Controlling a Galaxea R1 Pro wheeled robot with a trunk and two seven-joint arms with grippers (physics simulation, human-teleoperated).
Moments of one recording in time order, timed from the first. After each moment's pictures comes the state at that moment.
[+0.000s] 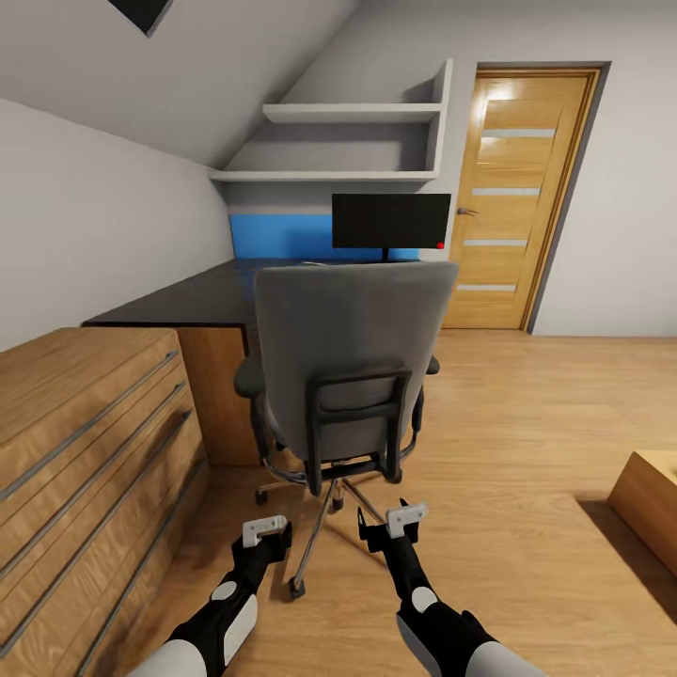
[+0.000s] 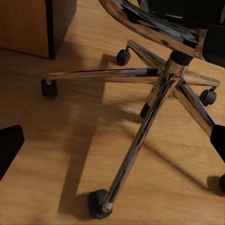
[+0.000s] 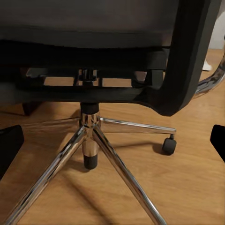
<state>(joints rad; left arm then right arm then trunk) -0.58 -0.15 0.16 -0.30 0.00 -0.31 -0.01 -0.58 0.12 0.56 -0.35 -0.21 -0.53 -0.23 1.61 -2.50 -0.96</state>
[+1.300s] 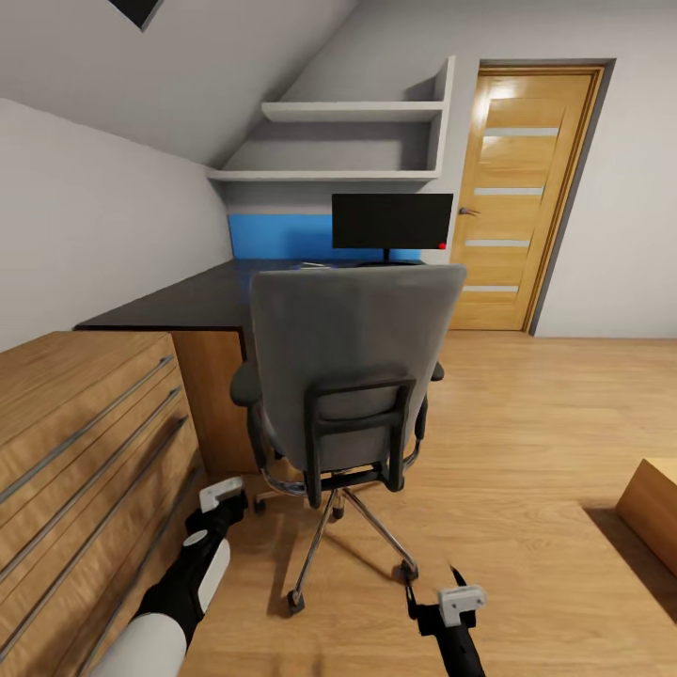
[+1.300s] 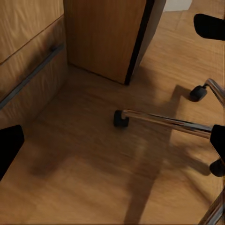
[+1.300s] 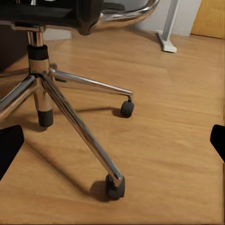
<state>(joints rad) -0.58 -0.10 0.24 -0.63 0.04 0.02 0.21 -0.49 0.07 0.56 0.02 -0.24 -0.95 -0.24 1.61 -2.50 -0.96</state>
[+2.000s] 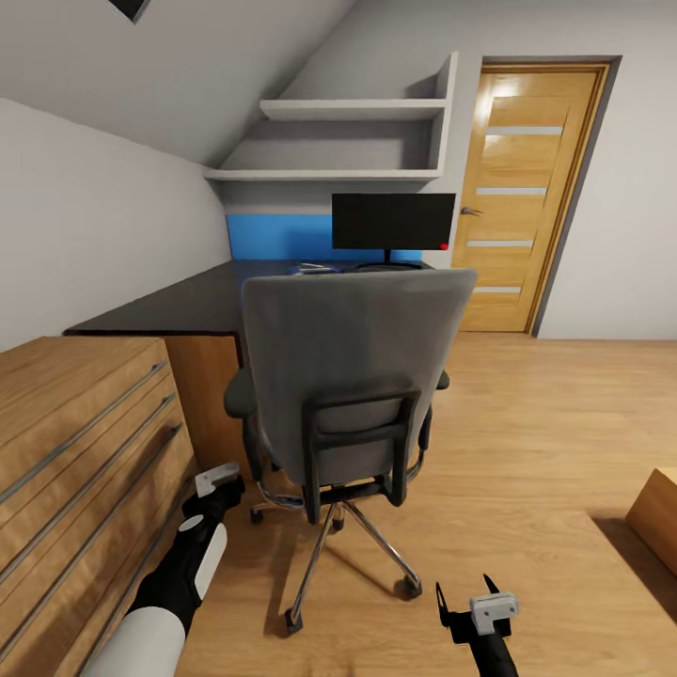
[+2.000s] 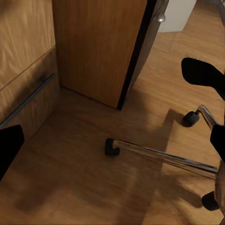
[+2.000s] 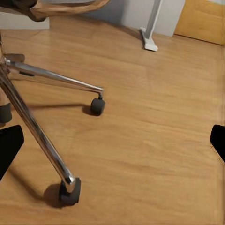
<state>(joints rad) -0.58 -0.11 0.24 -0.74 0.05 0.08 0.21 -0.47 -0.02 0.56 0.02 -0.25 -0.96 -0.24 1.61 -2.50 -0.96</state>
